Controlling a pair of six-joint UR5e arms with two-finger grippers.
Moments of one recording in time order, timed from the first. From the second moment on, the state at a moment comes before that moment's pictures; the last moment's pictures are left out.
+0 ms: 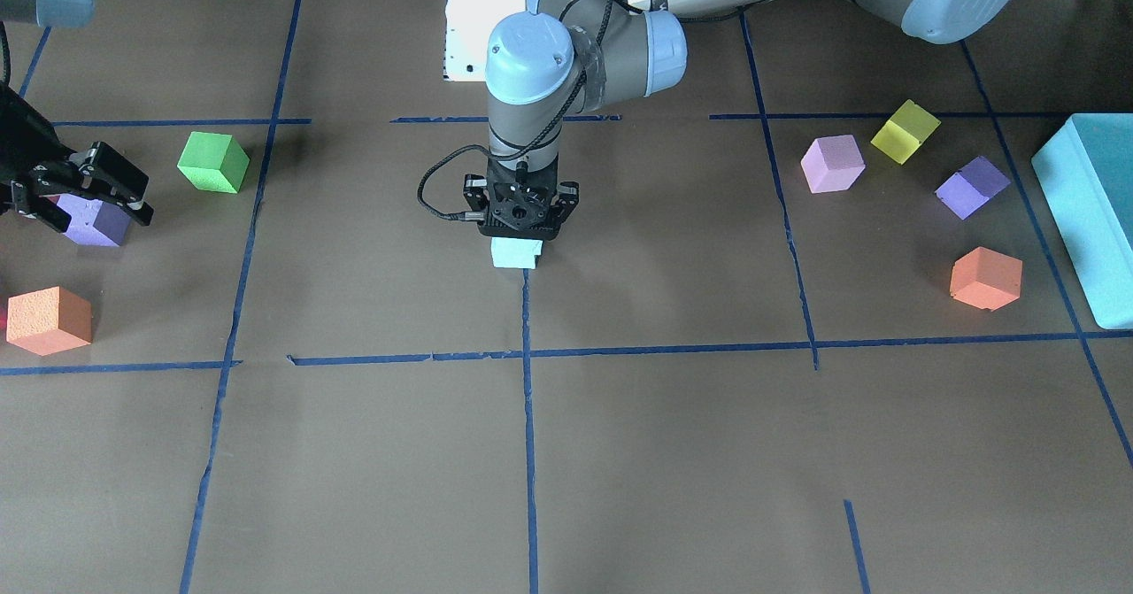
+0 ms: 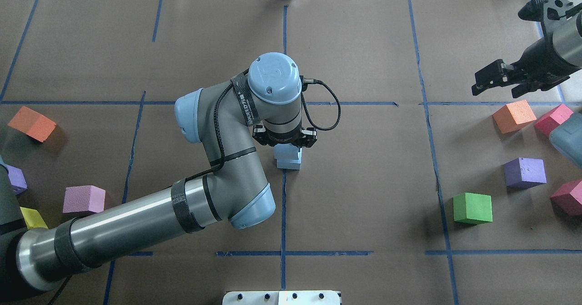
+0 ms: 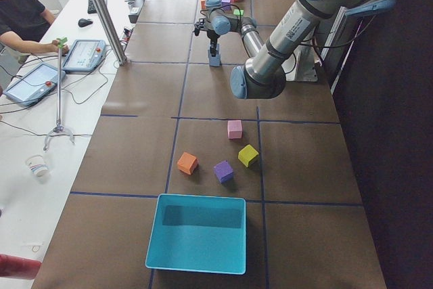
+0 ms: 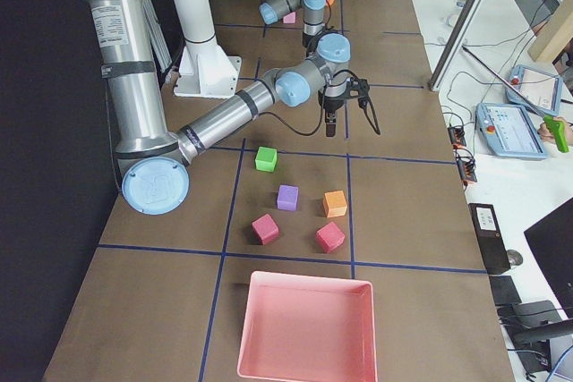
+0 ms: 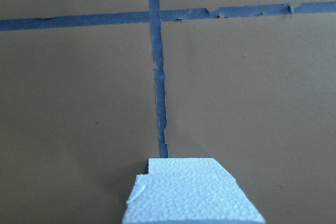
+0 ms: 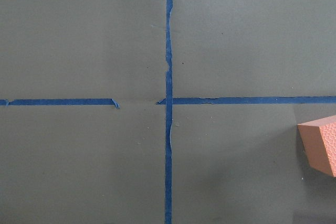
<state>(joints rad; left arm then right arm) -0.51 -2.50 -1.42 -1.59 -1.93 -1.15 1.09 -1.41 1.98 -1.54 2.27 0.76</state>
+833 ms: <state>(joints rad) -0.51 -2.50 -1.44 -1.59 -1.91 -1.15 1.09 -1.41 1.98 -1.54 2.27 0.76</state>
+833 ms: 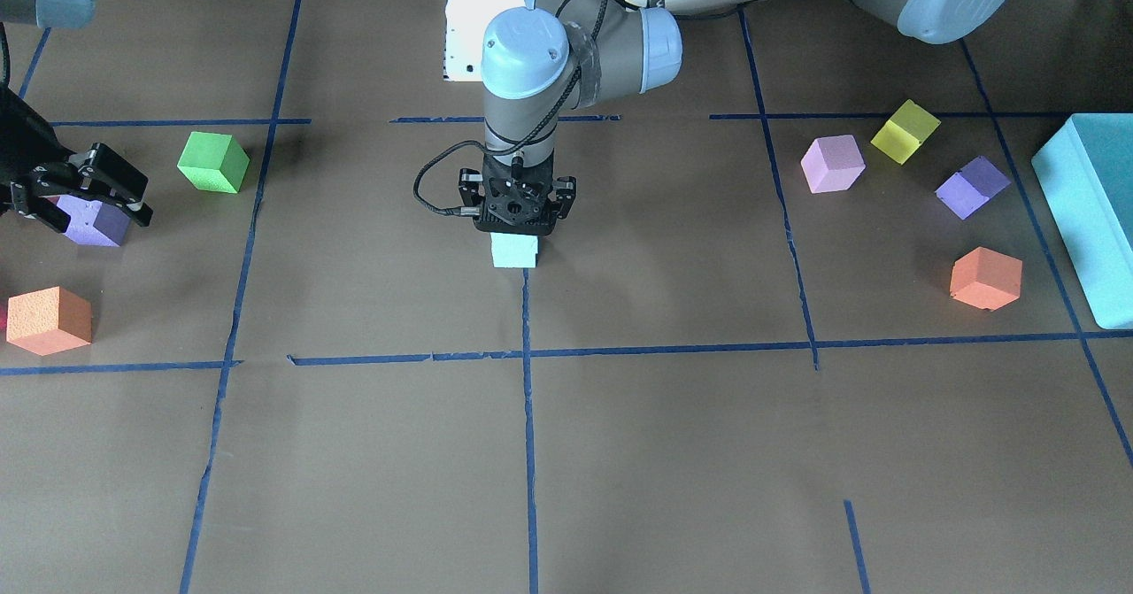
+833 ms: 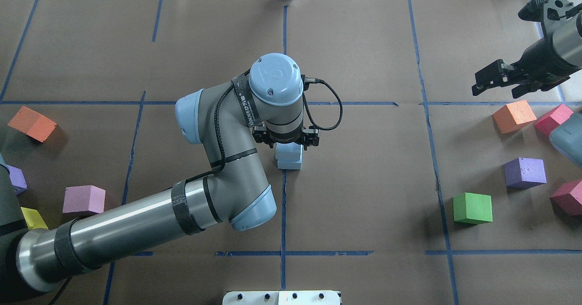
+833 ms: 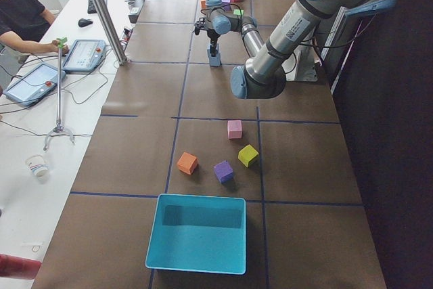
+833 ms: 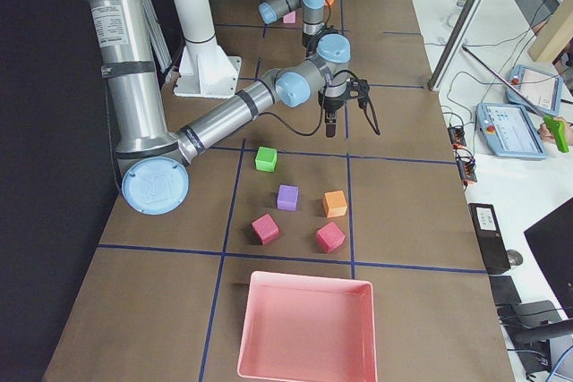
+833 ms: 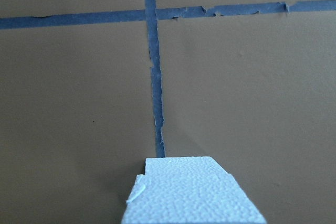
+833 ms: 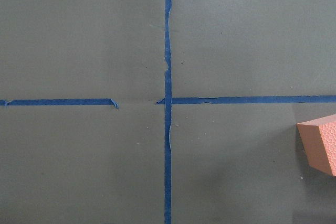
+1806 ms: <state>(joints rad) -0.66 -2.18 -1.91 -1.58 -1.92 -1.01 1.12 -1.43 1.98 -1.55 2.27 0.70</state>
